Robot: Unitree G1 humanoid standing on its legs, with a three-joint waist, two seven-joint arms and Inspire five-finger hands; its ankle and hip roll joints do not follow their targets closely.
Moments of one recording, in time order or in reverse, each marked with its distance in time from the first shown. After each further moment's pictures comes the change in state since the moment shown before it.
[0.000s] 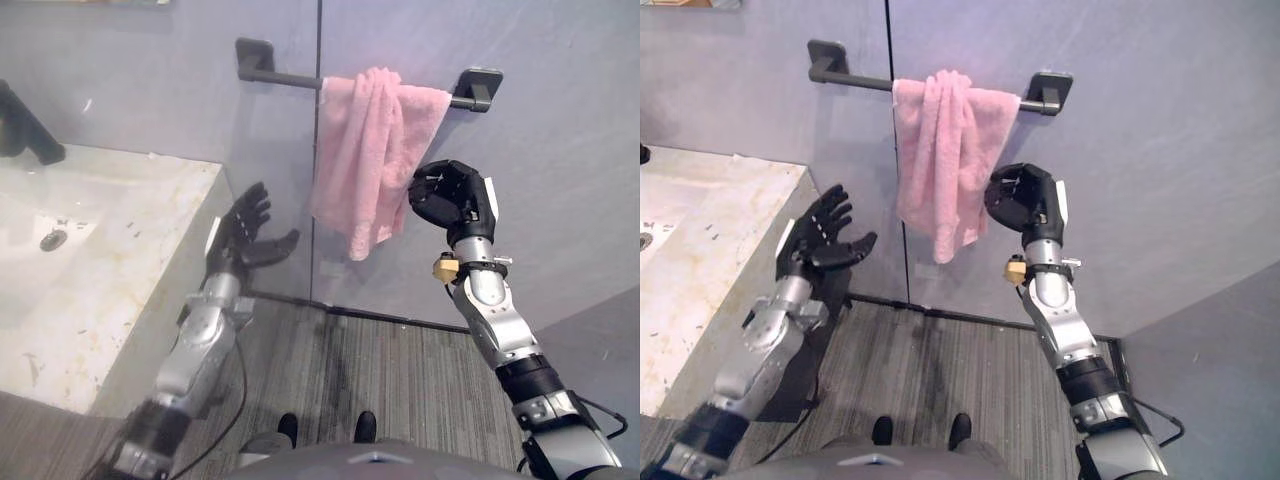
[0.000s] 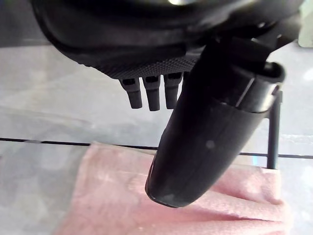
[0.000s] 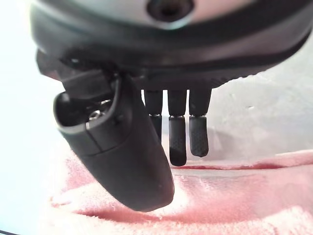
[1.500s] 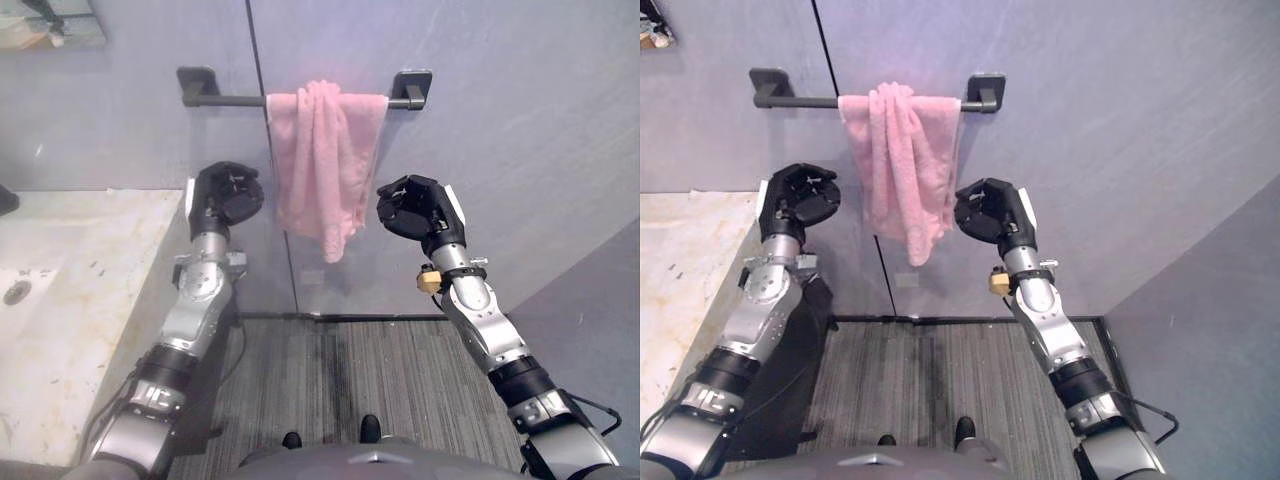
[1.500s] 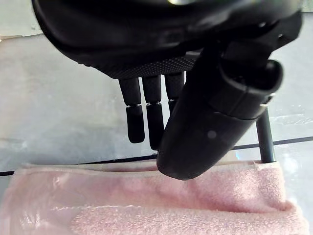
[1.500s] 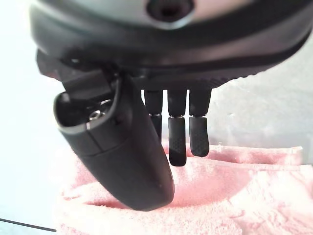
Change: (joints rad) left arm -0.183 -0.006 0.059 0.234 0.088 -0.072 0.136; right arm -0.005 0.000 0.079 0.013 -0.003 0.000 0.124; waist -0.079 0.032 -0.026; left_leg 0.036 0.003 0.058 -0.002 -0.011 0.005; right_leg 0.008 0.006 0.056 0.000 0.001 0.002
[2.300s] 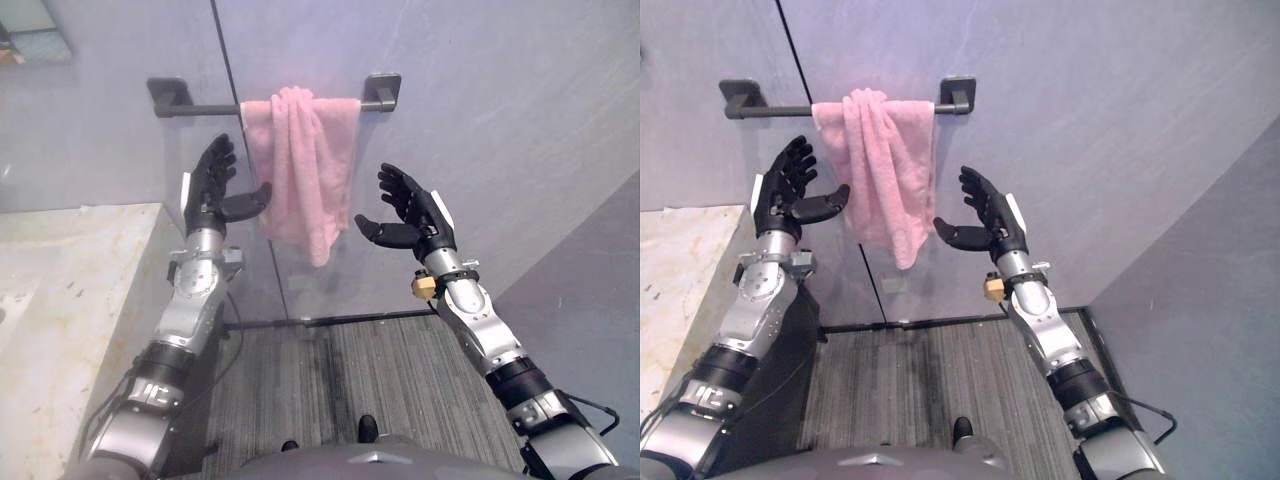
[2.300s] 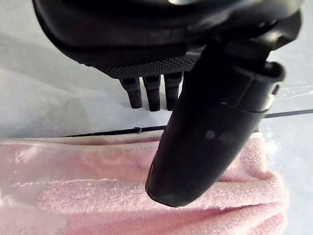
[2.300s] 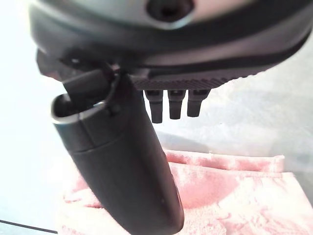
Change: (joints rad) left arm -0.015 0.016 0.018 0.036 0.000 -0.027 -0.058; right arm 0.004 0.000 0.036 0.013 0.001 0.000 0.054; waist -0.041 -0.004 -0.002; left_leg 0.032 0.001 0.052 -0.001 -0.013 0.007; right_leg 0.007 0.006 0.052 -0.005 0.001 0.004
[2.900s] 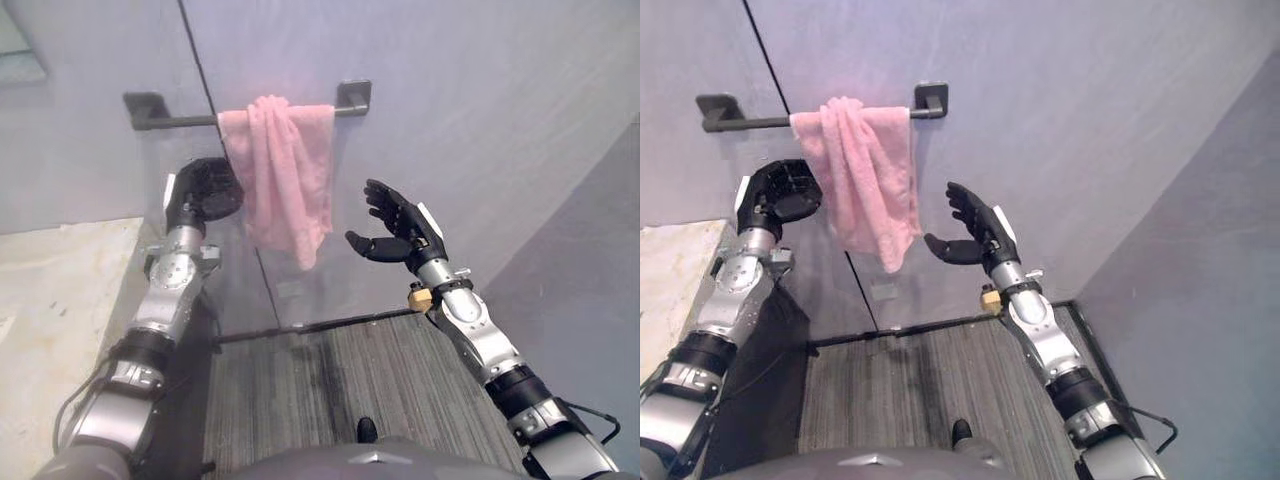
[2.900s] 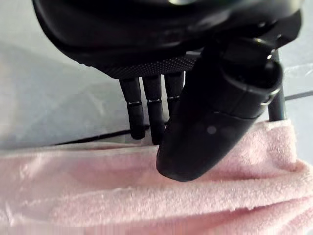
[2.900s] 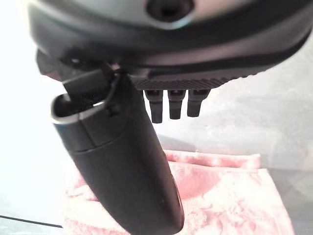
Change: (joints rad) left arm -0.076 0.099 -0.004 0.200 -0.053 -0.022 -0.130; right arm 0.033 -0.001 0.031 0.000 0.004 0.000 0.064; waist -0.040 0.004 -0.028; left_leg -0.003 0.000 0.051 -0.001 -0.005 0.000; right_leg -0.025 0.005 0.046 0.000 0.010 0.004
